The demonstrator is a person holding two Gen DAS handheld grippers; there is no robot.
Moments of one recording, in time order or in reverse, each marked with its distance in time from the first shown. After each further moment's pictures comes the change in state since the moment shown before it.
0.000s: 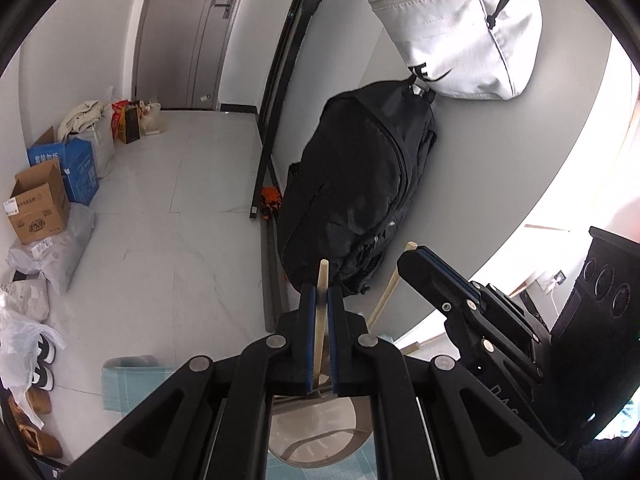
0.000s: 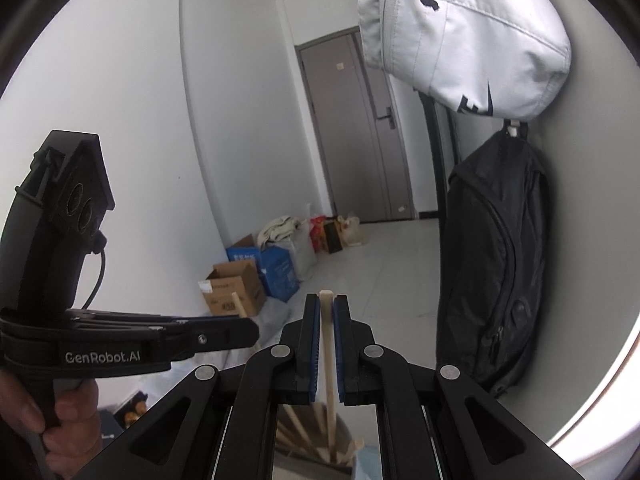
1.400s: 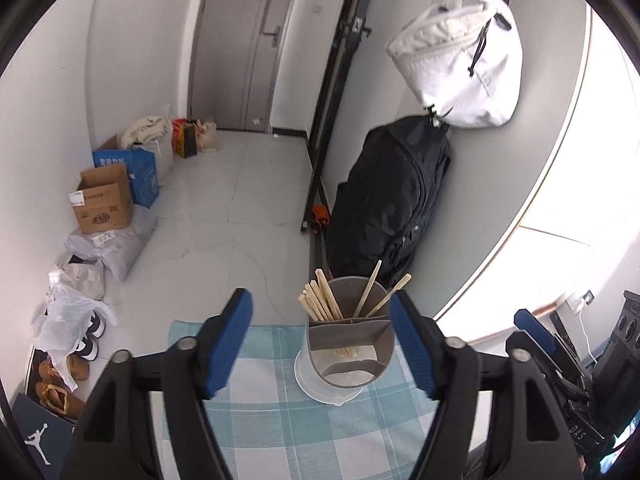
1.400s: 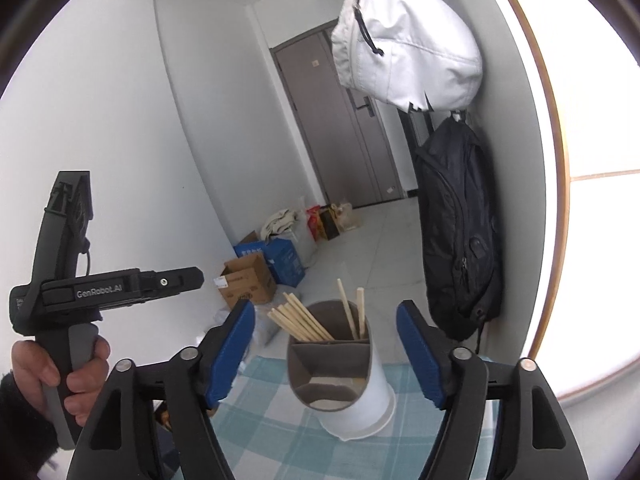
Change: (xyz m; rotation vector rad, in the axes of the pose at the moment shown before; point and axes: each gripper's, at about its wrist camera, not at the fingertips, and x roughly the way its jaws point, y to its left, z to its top) left arm -0.113 -0.015 -0.049 -0.043 -0.134 0.190; right arm -0.138 0.029 -0.026 0.104 -0.002 -0.039
